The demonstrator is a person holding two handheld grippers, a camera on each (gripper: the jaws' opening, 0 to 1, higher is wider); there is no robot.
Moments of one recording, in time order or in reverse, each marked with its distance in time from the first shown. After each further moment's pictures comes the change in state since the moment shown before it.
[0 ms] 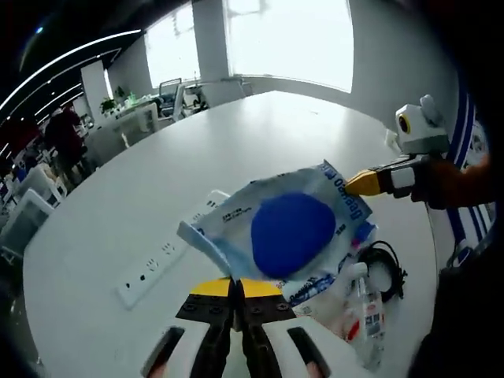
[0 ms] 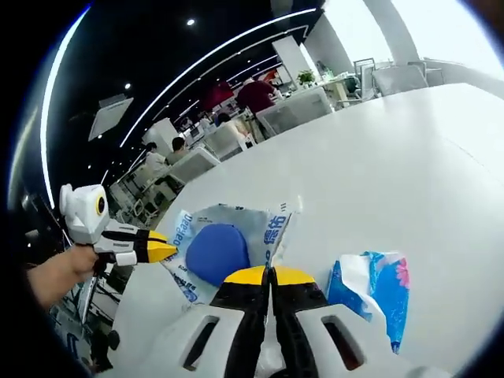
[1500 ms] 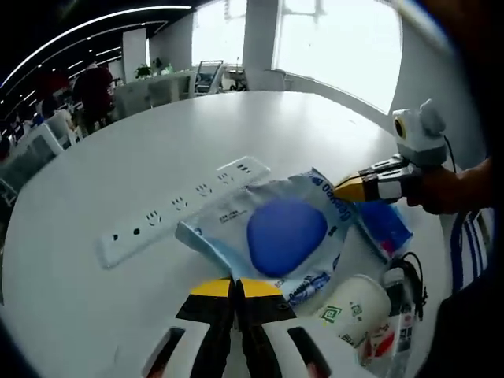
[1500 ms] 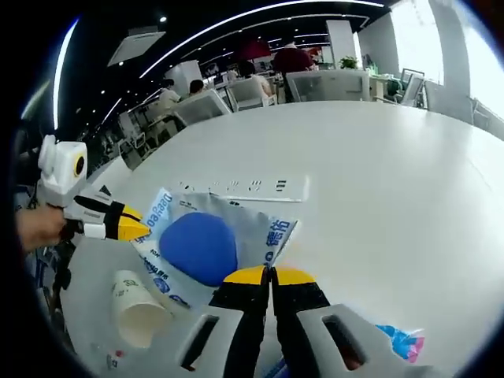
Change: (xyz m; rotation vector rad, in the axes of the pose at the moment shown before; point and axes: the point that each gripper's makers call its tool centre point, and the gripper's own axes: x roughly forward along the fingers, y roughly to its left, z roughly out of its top) left arm 0.047 0.019 -0.062 -0.231 0.050 0.049; right arm 0.095 -0.027 -0.034 -0.322 0.195 0.003
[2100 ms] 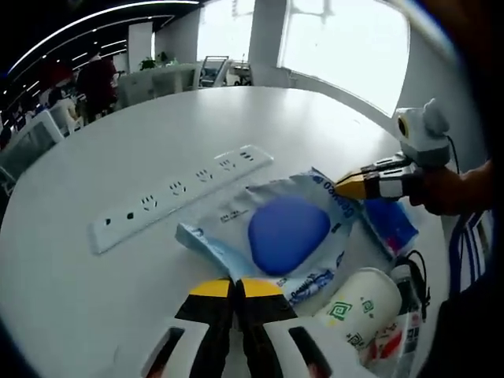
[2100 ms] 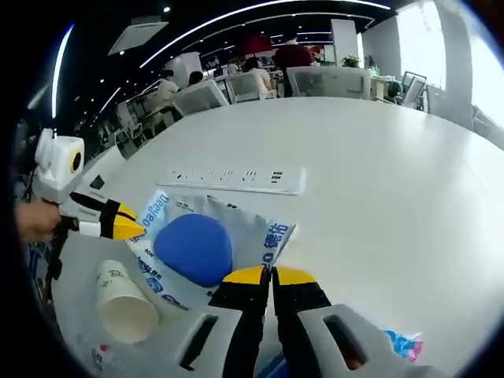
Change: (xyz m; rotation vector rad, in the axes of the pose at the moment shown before) left arm 0.011 -0.003 -0.013 -0.026 0.017 -0.002; right arm 0.005 -0.009 -0.005 -0.052 0.020 -0.037
